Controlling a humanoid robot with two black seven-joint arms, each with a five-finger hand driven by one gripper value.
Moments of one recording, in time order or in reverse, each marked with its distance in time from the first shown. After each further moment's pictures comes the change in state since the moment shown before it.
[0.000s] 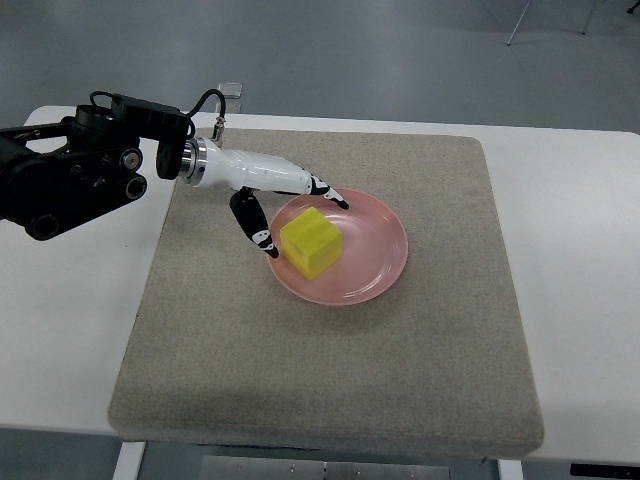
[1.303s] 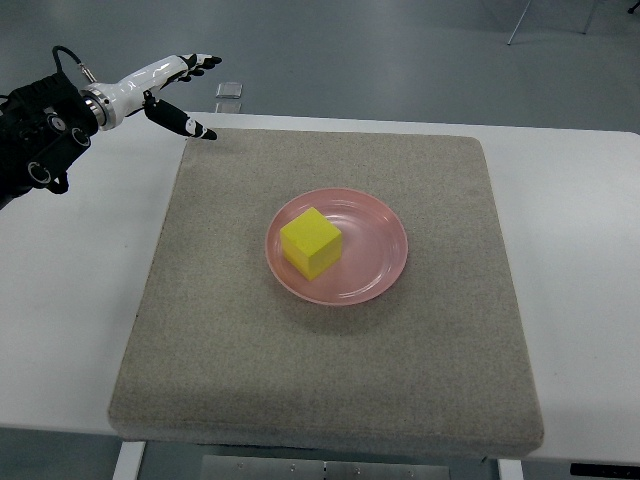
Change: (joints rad) left arm 0.080 -0.178 -0.033 0.763 -0.717 0.201 0.041; right arm 0.000 0.000 0.000 0.000 0.000 0.000 0.000
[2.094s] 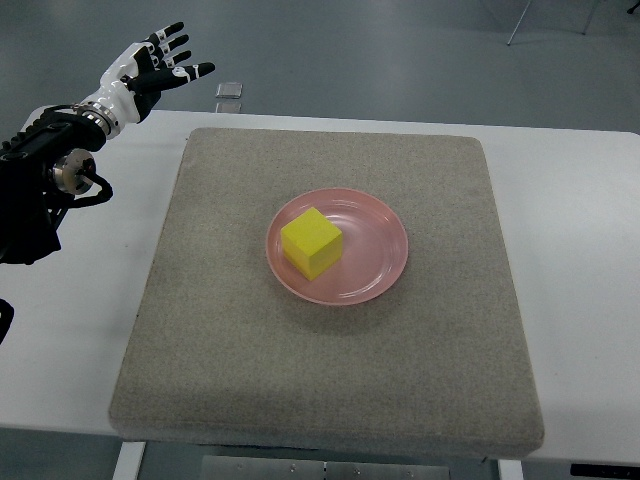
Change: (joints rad) left arm 0.065 -0.048 -0.219 0.031 -0.696 -0.147 0.090; right arm 0.000 0.000 0.000 0.000 0.000 0.000 0.000
